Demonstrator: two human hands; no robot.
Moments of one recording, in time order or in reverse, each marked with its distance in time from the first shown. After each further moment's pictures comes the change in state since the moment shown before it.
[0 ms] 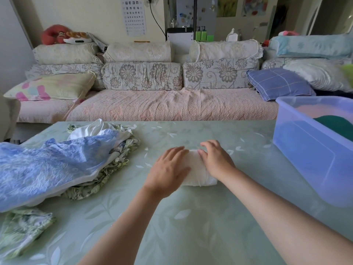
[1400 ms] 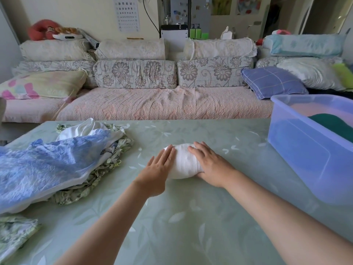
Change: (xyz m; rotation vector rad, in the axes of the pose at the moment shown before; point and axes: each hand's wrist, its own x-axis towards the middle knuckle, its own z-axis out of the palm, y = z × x) left_hand 0.002 -0.022 0.004 0.225 -0.490 -0.083; right_hand -0.004 0.018 0.002 -0.336 -0.289 -0.287
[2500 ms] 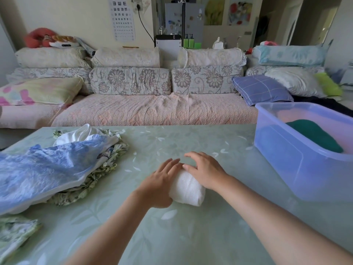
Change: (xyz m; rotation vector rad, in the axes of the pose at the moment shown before) left_hand -0.020 0.040 -0.011 -0.125 0.050 0.146; right_hand -0.036 -0.025 -0.035 0.342 0.098 0.218
